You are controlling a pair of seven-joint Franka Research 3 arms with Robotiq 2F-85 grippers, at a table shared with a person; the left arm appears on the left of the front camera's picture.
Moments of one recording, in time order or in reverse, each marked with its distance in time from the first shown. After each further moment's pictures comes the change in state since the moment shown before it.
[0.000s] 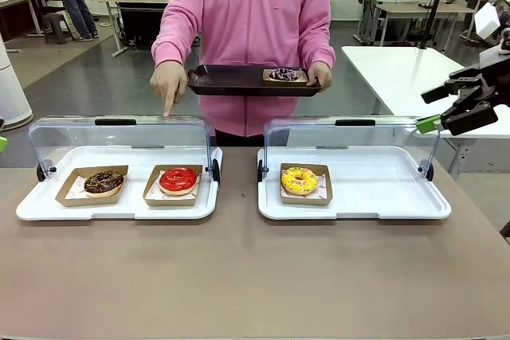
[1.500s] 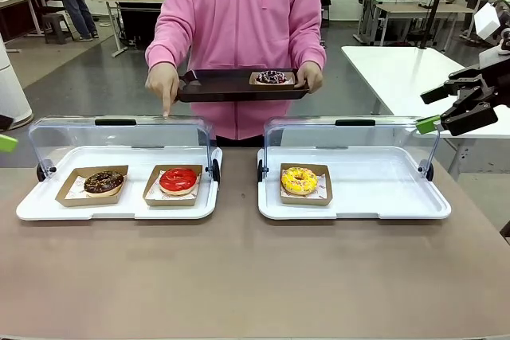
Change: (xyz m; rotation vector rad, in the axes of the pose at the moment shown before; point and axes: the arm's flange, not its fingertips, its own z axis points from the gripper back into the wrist) left arm 0.026 -0.016 -0.020 0.004 0.061 -0.085; right arm 0.000 0.000 0.000 0.004 -0.001 0.000
